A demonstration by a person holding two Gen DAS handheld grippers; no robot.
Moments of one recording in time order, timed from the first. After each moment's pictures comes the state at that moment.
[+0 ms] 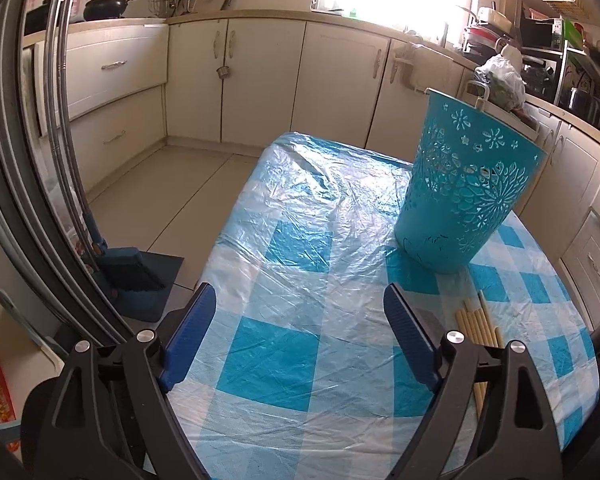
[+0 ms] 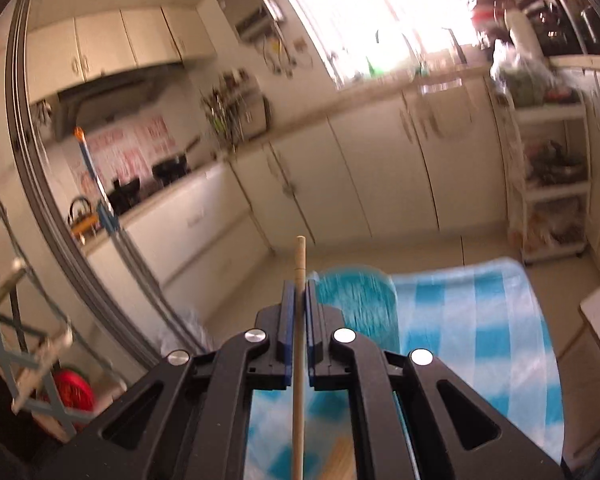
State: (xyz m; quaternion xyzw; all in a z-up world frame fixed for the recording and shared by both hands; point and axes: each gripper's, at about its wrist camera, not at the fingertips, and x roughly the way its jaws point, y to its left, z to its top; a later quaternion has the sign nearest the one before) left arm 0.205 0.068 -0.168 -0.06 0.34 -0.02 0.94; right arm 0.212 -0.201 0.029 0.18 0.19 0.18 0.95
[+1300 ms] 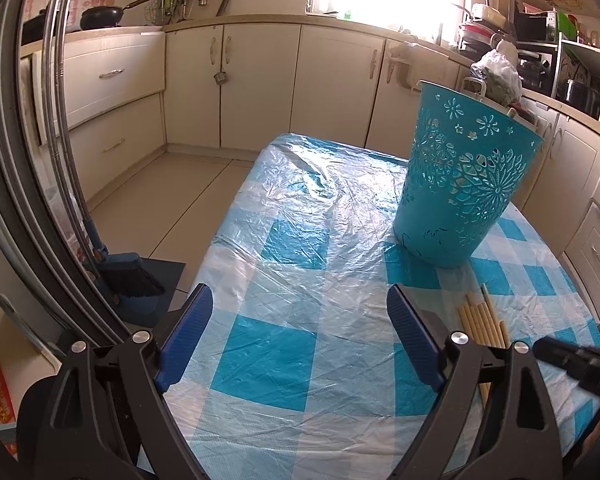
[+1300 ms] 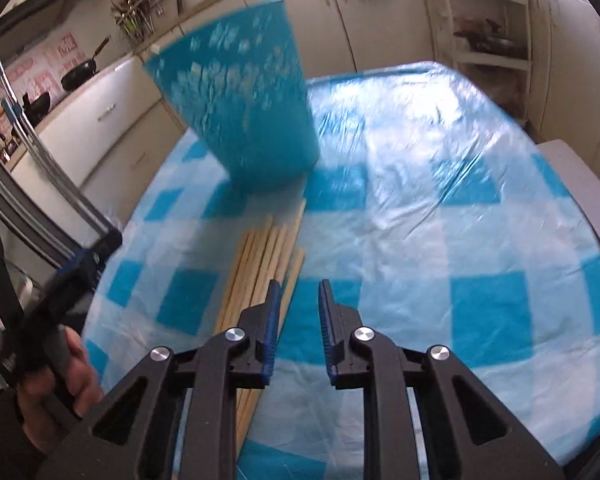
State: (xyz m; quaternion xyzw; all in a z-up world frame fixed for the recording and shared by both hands) left arm 0.202 0.059 -0.169 -0.05 0.33 -0.02 0.94; right arm 0.151 -0.164 -0.164 0.14 0.44 0.07 0.88
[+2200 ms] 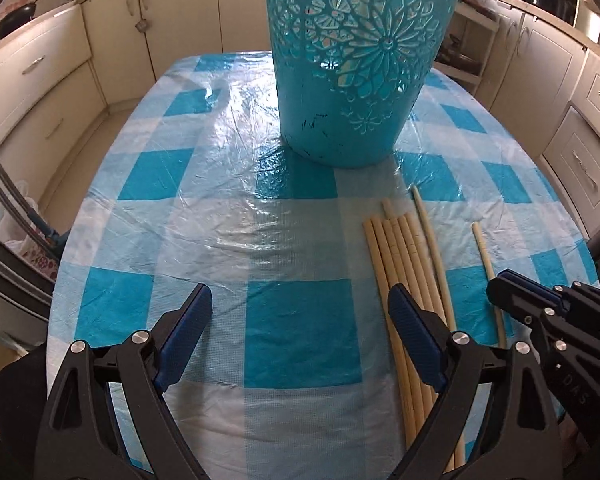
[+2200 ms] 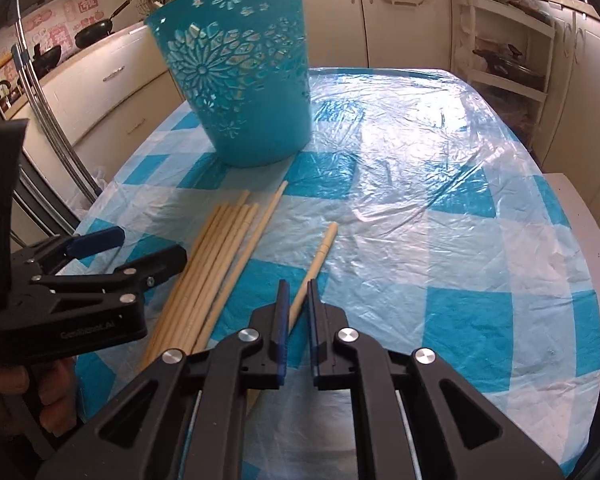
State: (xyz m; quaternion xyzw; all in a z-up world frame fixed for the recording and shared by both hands) left arm 0.220 -0.037 -0.196 0.03 0.47 -0.10 0.88; right arm 0.151 -0.186 -0.179 0.07 0.43 0.09 0.89
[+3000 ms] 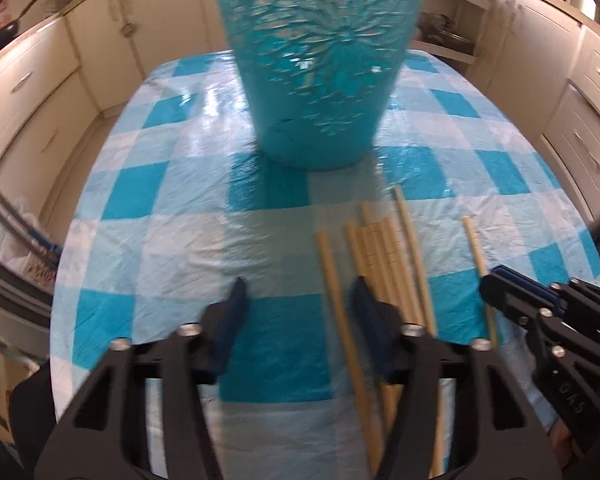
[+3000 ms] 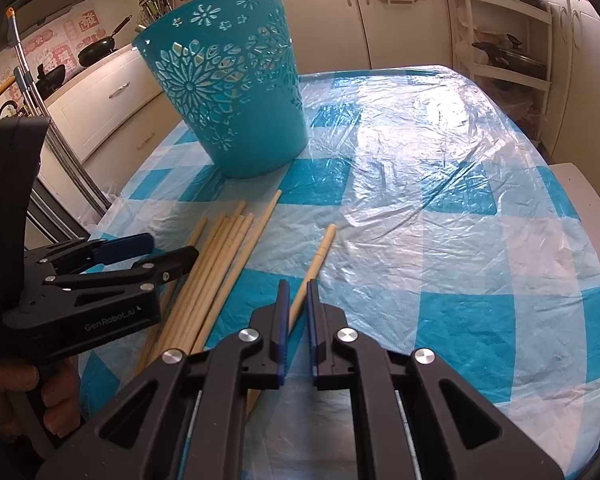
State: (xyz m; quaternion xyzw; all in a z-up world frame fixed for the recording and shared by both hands) left arm 0.232 -0.064 -0.190 0.07 0.49 -0.11 0.86; right arm 0.156 -0.200 -0.181 0.11 0.43 0.10 0.89
